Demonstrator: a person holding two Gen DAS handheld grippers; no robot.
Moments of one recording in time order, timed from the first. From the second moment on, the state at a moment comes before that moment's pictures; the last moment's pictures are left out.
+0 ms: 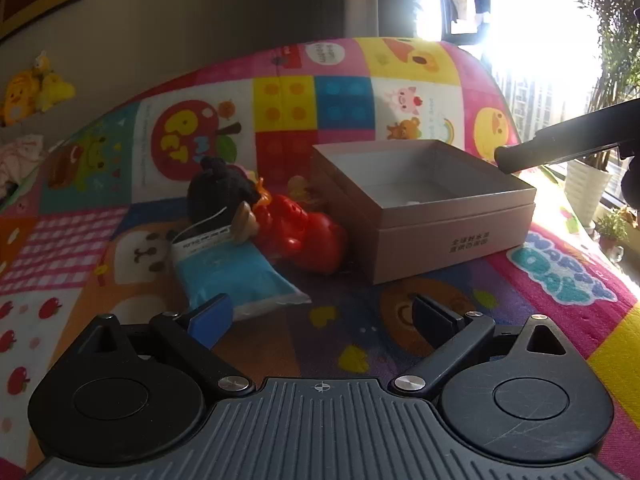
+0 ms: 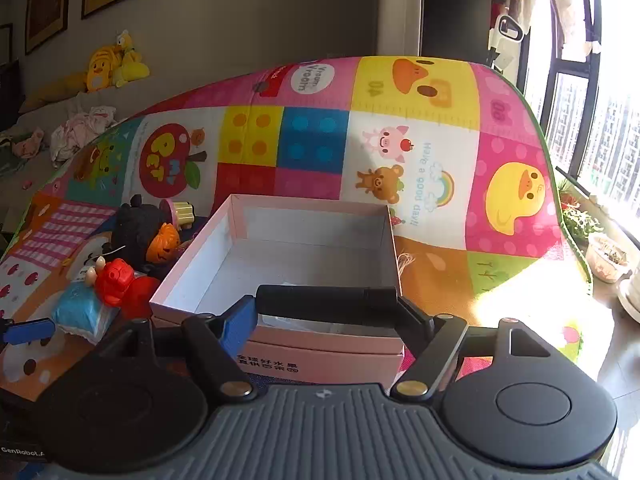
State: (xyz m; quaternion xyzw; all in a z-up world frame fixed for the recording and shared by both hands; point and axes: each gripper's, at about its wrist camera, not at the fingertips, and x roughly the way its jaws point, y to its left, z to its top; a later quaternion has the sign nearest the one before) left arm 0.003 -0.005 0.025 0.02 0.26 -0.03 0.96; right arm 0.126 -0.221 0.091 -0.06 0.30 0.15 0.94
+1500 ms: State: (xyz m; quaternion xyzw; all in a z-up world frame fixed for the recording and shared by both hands) left arm -0.010 0.043 0.008 -0.06 0.31 -0.04 0.95; right arm 0.100 -0.085 0.067 -0.11 0.38 0.41 0.82
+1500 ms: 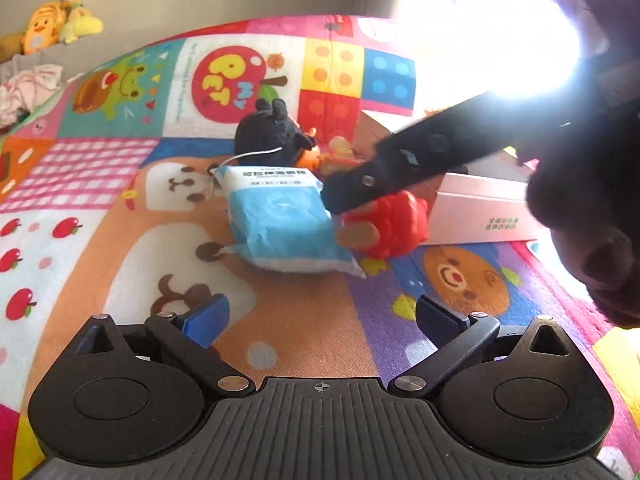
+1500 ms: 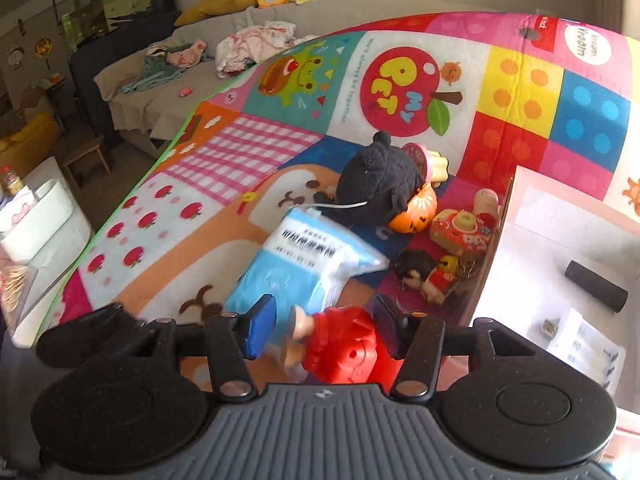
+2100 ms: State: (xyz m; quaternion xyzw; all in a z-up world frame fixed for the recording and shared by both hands) left arm -0.002 0.032 0.003 -0.03 0.33 -0.05 0.94; right arm 0.089 -0.131 0.034 -0.06 0.39 0.33 0.85
